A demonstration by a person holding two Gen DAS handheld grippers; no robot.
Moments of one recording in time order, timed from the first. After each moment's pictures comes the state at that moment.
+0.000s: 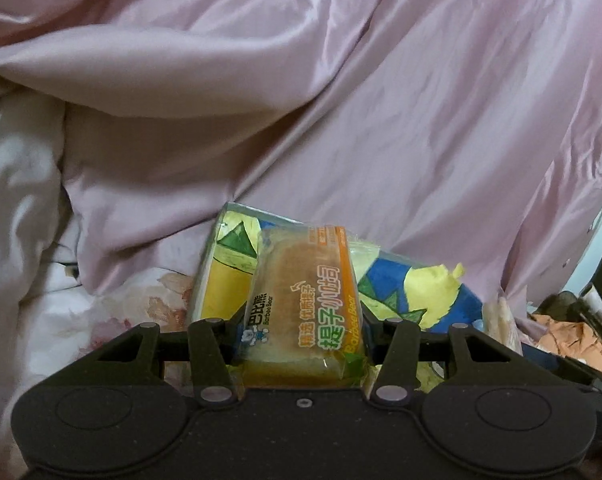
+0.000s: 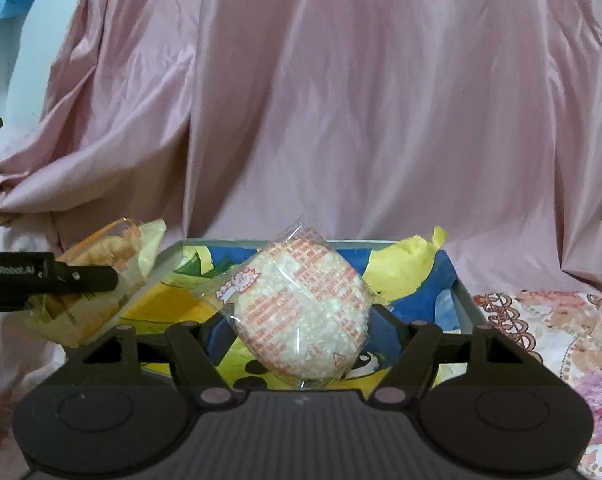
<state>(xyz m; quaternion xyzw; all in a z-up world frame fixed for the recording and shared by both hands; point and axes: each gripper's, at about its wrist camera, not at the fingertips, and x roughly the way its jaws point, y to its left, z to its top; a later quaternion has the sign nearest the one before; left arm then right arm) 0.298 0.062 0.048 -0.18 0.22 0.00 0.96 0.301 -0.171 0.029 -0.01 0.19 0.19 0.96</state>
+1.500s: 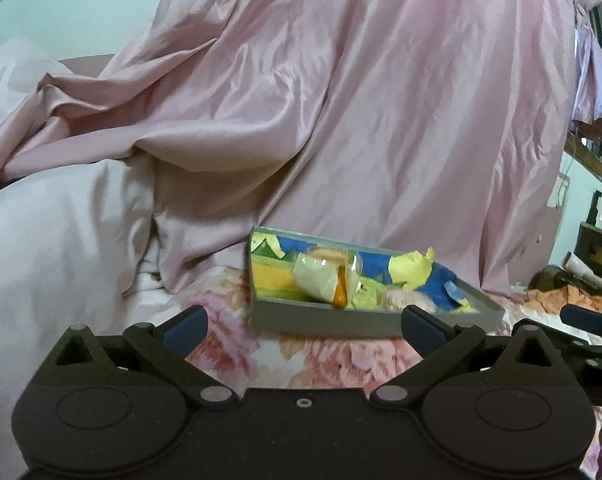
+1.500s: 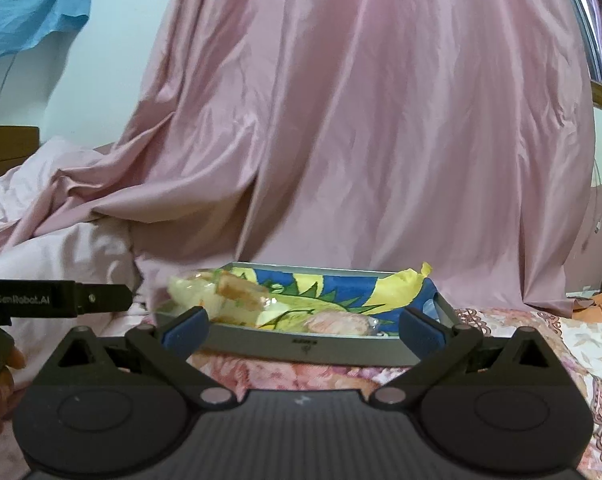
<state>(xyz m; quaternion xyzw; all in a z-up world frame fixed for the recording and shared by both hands) 0.117 0.058 0.050 -0.10 0.14 0.00 0.98 0.128 -0.161 0.034 -0.03 0.08 0.18 0.98</state>
